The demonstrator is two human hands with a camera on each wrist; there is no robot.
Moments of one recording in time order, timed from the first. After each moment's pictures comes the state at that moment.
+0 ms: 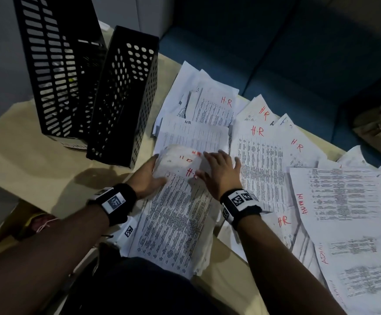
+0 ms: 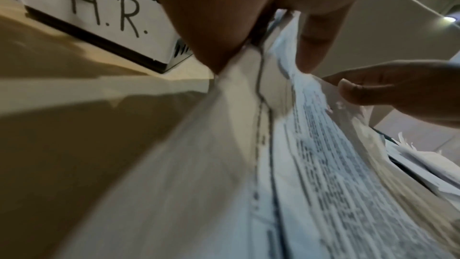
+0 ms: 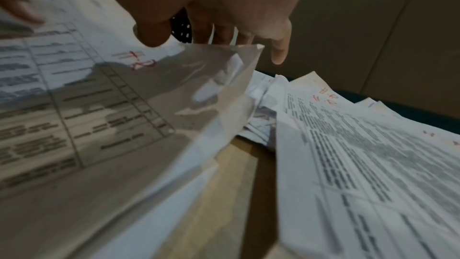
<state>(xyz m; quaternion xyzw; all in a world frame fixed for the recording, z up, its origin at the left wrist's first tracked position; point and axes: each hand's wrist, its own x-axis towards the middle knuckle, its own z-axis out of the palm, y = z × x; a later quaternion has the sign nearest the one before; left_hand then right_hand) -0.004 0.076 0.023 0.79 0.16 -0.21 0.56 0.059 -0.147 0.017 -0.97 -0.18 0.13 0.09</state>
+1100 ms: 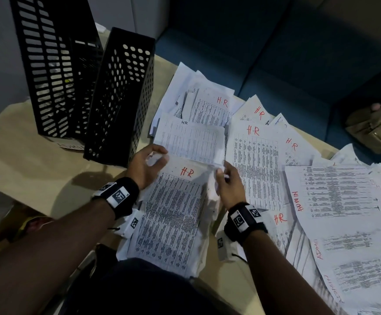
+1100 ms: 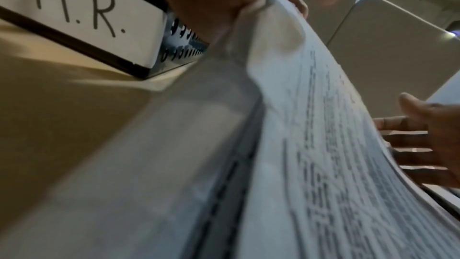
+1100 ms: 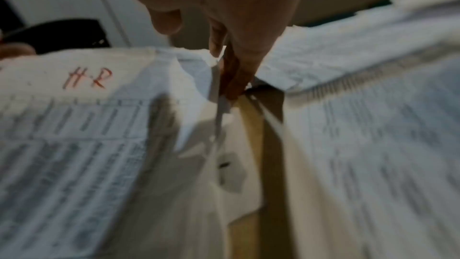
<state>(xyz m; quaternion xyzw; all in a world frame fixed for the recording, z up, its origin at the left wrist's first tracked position) 0.012 0.071 0.023 0.75 0.18 -0.03 0.63 0.029 -0.172 0.009 -0.85 0.13 0.17 0.48</state>
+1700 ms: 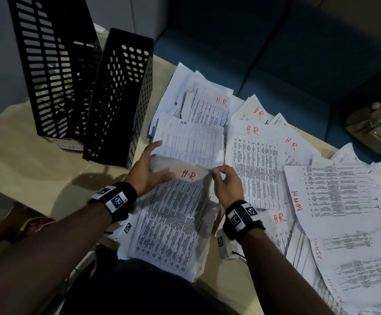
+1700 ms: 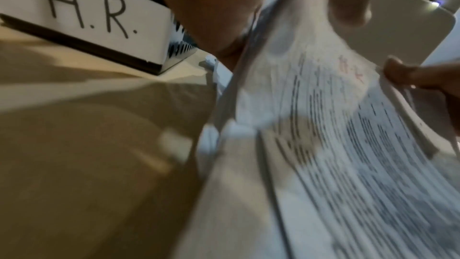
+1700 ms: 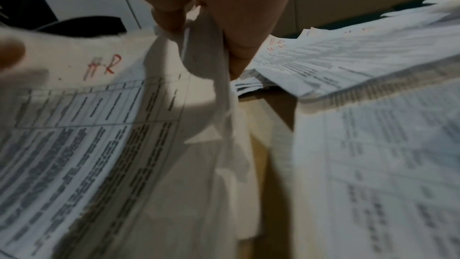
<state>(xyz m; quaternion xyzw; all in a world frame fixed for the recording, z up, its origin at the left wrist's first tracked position) 0.001 0.073 0.021 0.74 0.14 -0.12 0.65 0.035 -0.169 0.008 -0.87 0.08 0.13 0.47</state>
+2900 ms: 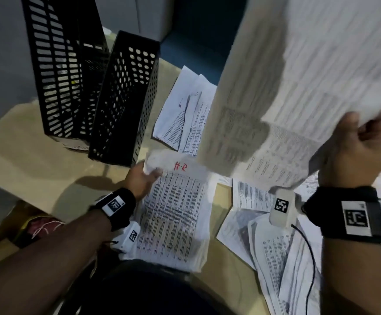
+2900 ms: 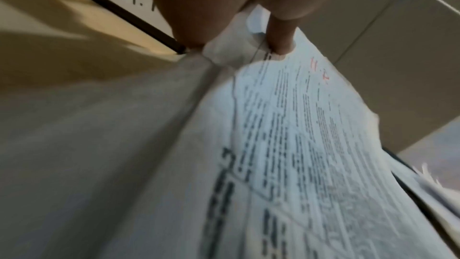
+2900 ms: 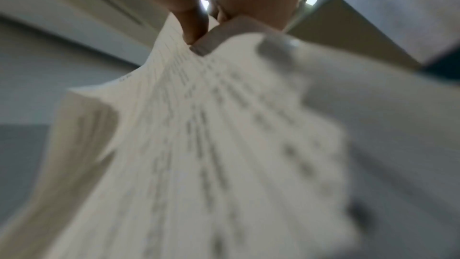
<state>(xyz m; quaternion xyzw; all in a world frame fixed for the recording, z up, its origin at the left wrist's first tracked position) -0.013 0.077 0.017 0.73 0.25 -0.10 0.63 0.097 -0.236 0.200 -0.75 0.02 -0.32 0.58</state>
